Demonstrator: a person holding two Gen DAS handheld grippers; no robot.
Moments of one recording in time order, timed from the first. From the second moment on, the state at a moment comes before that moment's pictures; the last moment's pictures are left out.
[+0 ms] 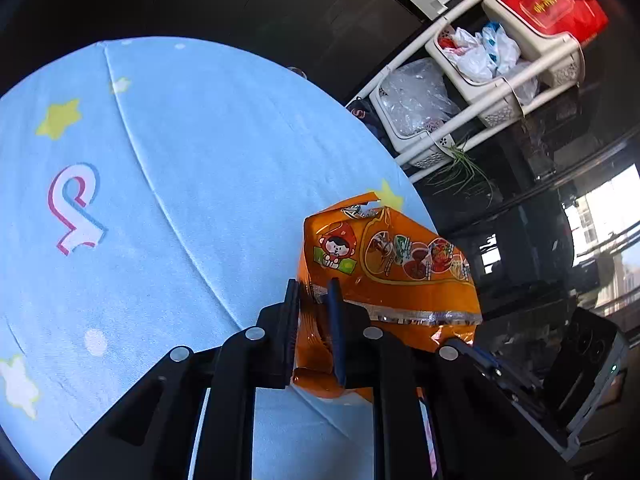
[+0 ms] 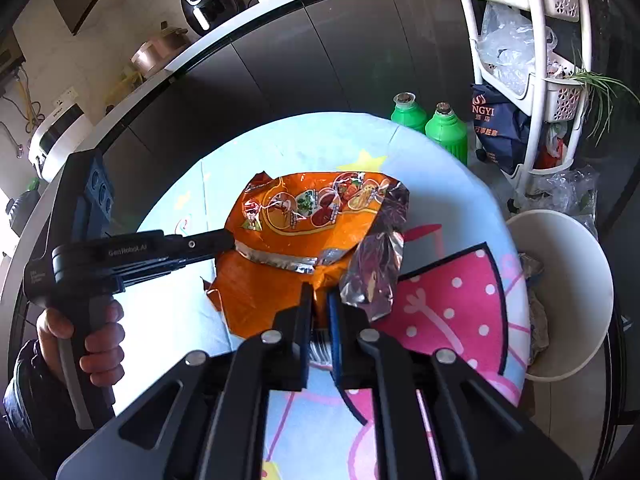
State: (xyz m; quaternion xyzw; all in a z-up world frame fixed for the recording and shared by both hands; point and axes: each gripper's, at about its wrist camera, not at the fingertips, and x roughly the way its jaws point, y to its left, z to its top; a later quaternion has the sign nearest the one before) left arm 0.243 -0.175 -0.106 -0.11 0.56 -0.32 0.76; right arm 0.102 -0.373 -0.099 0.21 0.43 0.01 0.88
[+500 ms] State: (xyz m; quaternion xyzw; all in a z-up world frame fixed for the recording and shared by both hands) left arm 0.205 -0.204 -0.040 -0.05 0.49 -0.35 0.80; right arm 0.065 -0.402 -0.061 0.22 0.38 0.00 0.90
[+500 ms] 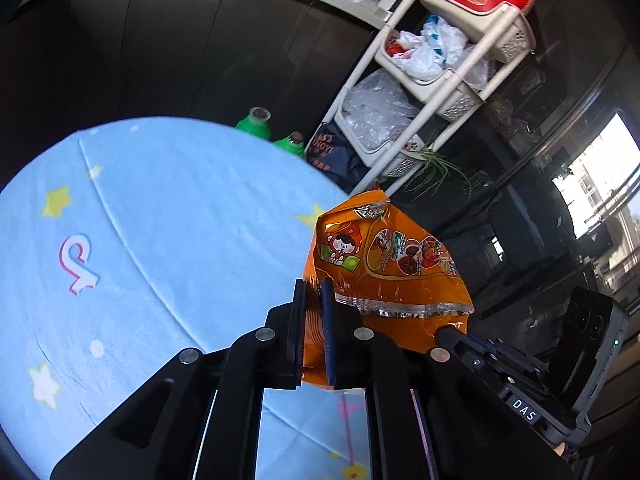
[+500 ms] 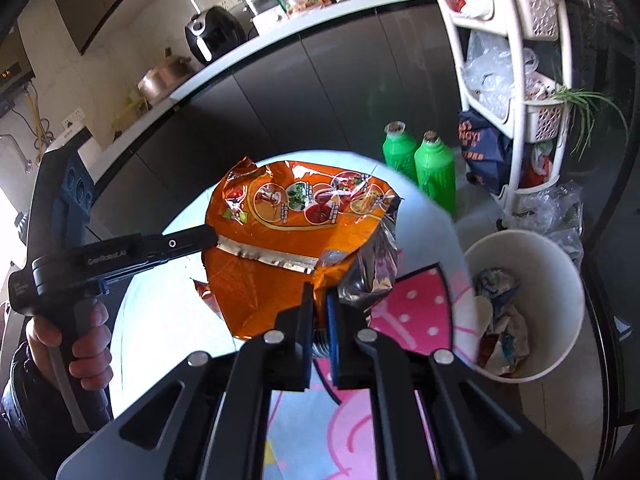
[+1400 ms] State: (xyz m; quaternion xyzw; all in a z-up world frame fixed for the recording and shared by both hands) left arm 0.151 -0.402 -0.046 0.06 0.49 -0.44 0.76; right arm -0.047 -0.562 -0.097 0.30 0.35 -0.11 0.88
